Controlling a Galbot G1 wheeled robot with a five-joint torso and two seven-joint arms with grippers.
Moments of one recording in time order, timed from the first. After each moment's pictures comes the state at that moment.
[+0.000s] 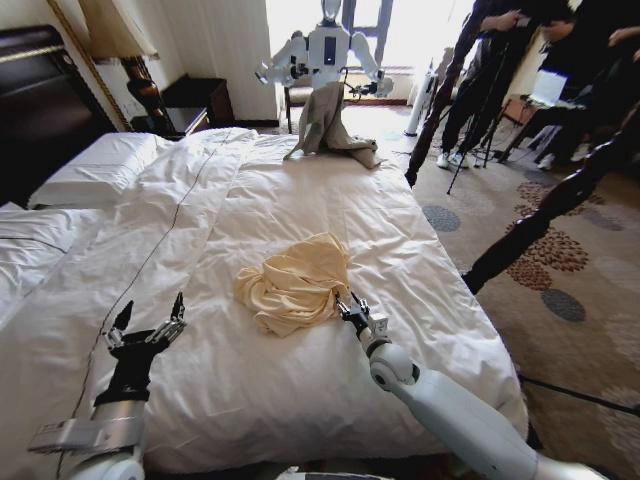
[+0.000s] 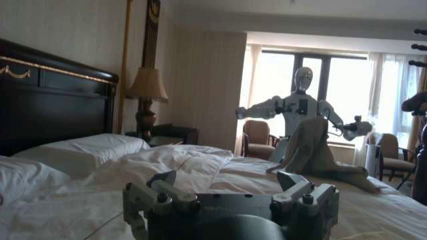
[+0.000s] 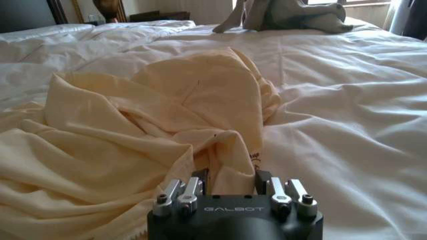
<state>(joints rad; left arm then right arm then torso) 1.85 -1.52 -0.99 -2.45 -0.50 -0.10 0.08 -0.78 0.96 -0.35 1.77 0.74 -0.11 0.52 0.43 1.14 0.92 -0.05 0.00</state>
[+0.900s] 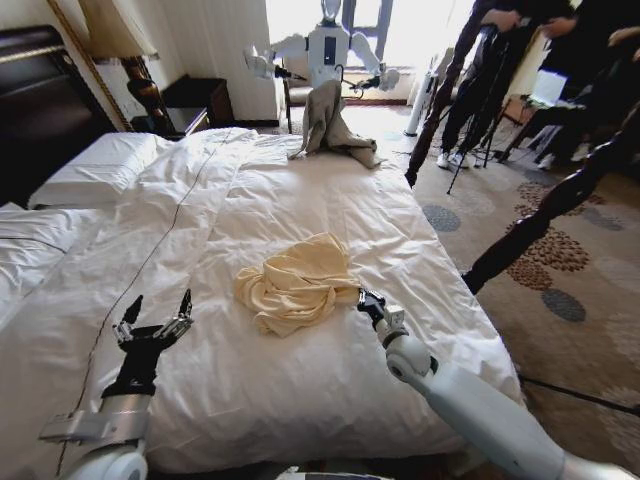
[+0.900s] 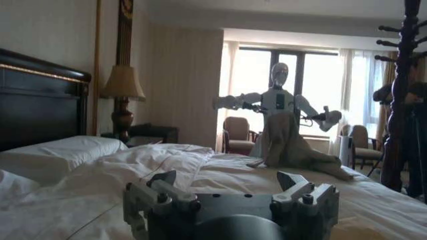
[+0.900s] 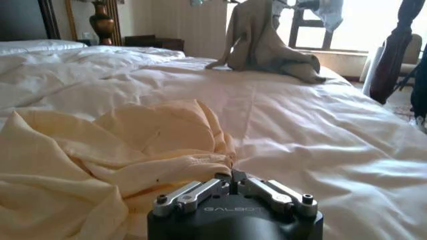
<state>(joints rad) 1.84 -1.45 -0.96 -2.43 -0.48 -0.11 0.12 -0.72 0.82 -0.30 1.84 0.72 -0.10 0.50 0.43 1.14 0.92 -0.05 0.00</state>
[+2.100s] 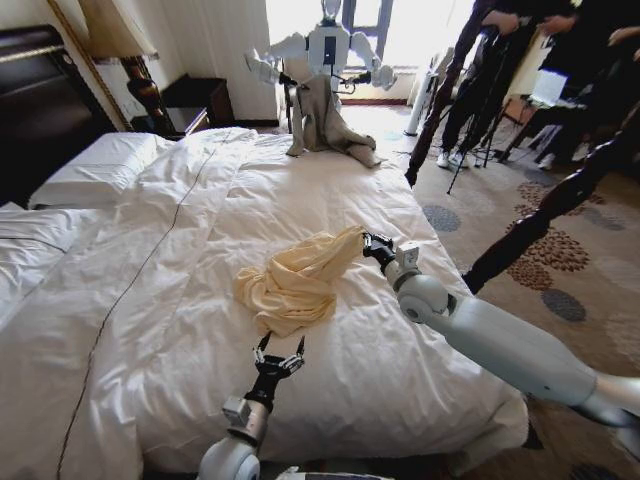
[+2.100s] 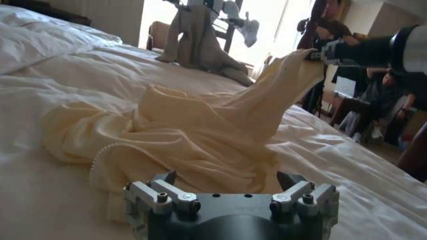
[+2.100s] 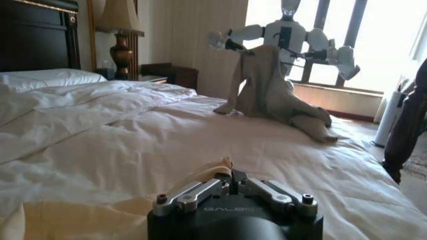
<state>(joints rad) 1.59 -1.32 -0.24 -2.06 -0.28 -0.06 -0.09 -0.17 0.71 -0.62 1.87 1.00 -0.14 0.58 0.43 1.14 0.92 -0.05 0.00</state>
